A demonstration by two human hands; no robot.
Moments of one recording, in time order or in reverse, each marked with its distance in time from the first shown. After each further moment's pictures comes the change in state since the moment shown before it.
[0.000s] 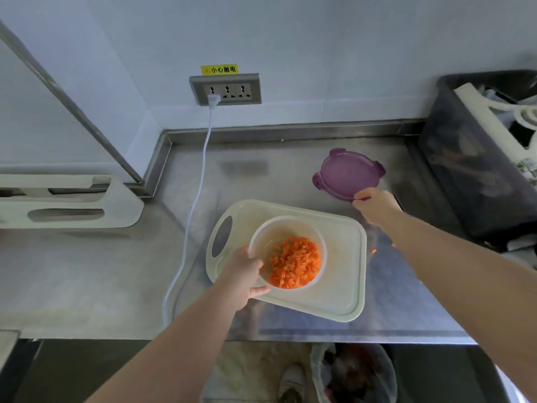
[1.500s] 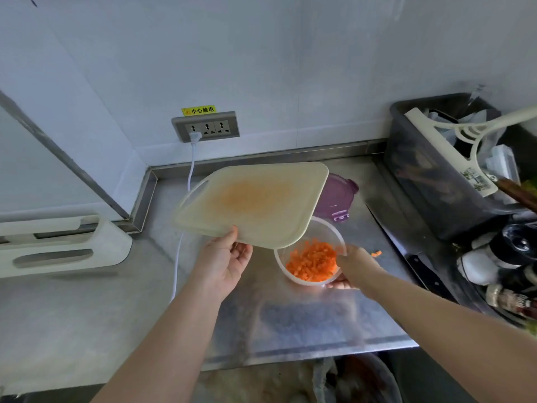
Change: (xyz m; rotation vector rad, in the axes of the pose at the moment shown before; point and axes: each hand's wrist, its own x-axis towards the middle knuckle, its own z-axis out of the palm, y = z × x) left_hand -0.029 0.061 0.001 -0.746 -0.200 0.217; right_hand -0.095 0.007 0.013 0.517 -0.230 0.290
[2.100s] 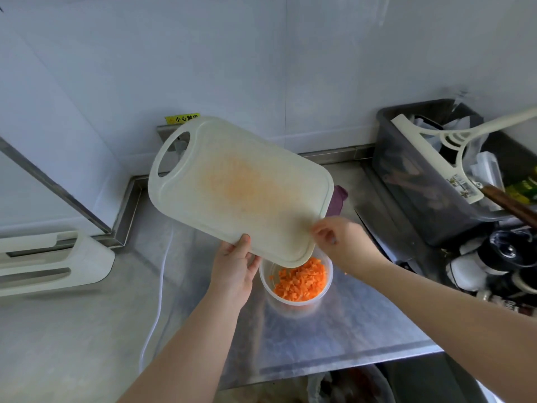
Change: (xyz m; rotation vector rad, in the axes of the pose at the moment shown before) left_hand 0.026 -0.034 0.015 0.146 -0.116 0.101; right_hand -0.013 -0.044 -0.019 -0.581 0.207 -0.725
